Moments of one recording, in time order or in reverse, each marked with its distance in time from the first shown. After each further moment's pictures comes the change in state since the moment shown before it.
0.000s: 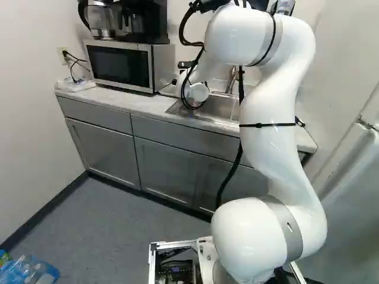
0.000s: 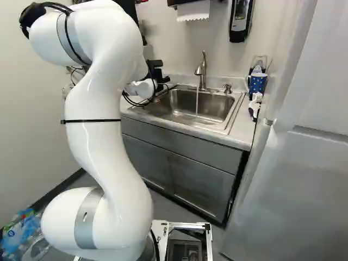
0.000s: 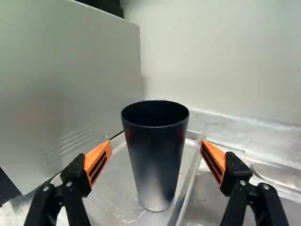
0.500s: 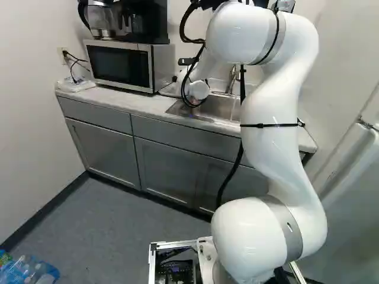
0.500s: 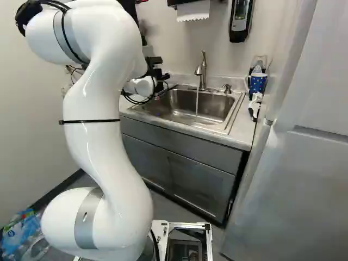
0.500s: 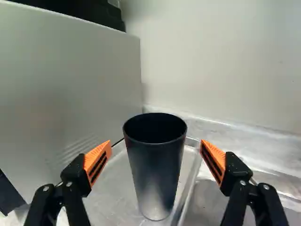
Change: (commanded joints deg) arm 0.0 1.3 -0.6 0.0 0.0 0.0
